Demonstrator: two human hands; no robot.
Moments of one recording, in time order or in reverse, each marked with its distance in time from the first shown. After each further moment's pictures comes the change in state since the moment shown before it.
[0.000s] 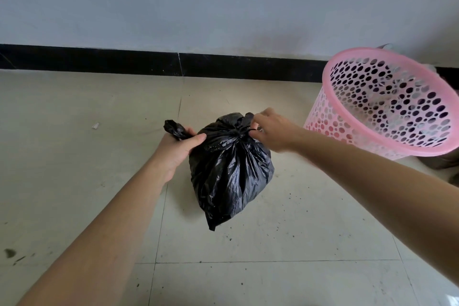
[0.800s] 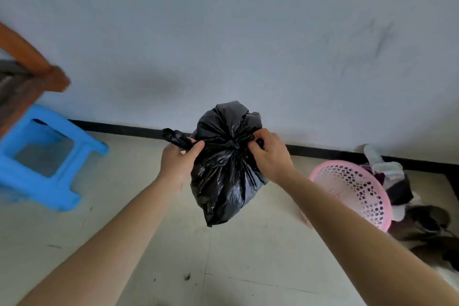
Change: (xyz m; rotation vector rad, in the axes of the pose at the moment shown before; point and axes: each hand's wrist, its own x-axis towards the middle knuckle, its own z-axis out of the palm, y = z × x) left_hand -0.148 0.383 -0.096 -0.007 0.387 0.006; right_hand -0.086 -0.212 -0.338 0.600 0.285 0.085
